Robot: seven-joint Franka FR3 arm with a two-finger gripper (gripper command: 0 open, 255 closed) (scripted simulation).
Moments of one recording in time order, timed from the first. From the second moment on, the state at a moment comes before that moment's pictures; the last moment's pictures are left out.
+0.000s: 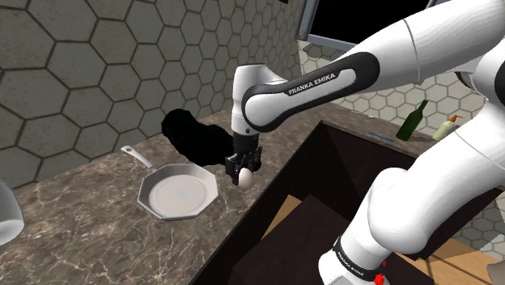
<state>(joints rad) 0.16 -0.29 0.16 -2.52 0.11 2.10 0.22</state>
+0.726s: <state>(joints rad) 0.16 -0.19 0.17 -2.59 0.11 2.26 0.22</state>
